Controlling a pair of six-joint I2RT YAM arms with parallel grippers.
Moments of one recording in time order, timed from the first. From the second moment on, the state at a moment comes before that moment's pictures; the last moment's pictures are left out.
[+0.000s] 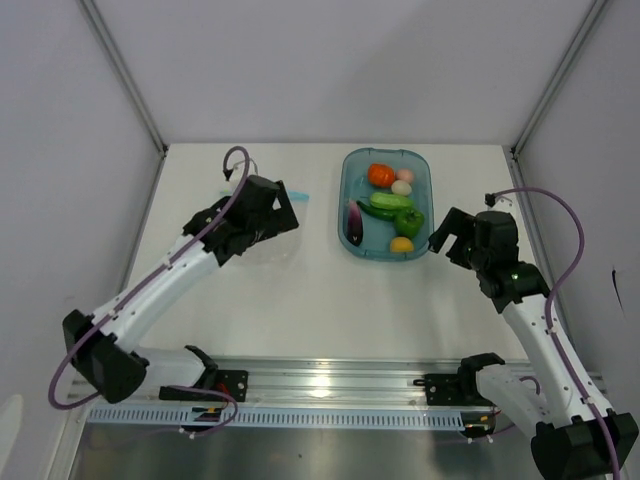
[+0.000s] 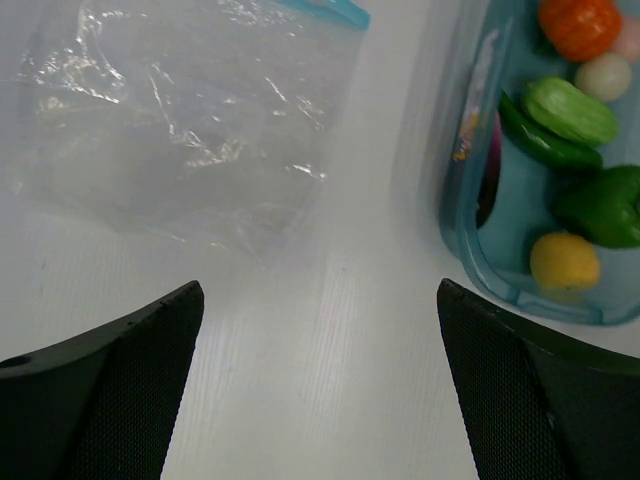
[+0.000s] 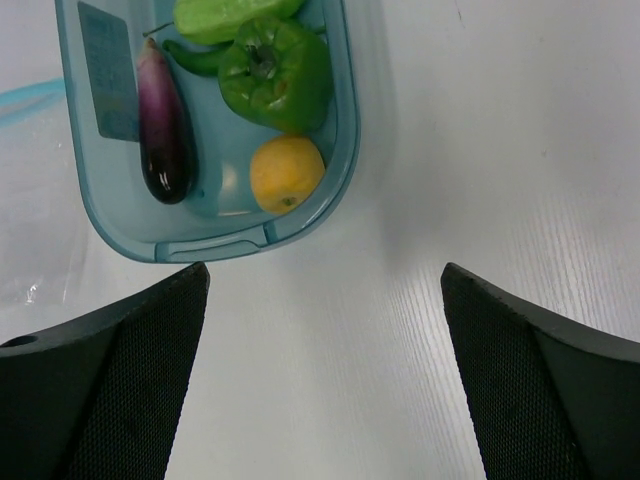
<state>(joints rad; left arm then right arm) -0.66 1.22 1.22 -0.74 -0.42 -0.76 0.21 0.87 0.85 -0.56 0.13 0.54</state>
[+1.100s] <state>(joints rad) -0.51 1.80 1.24 -0.55 -0.21 -0.84 0.22 0.80 0.87 -0.63 0.05 0.46</state>
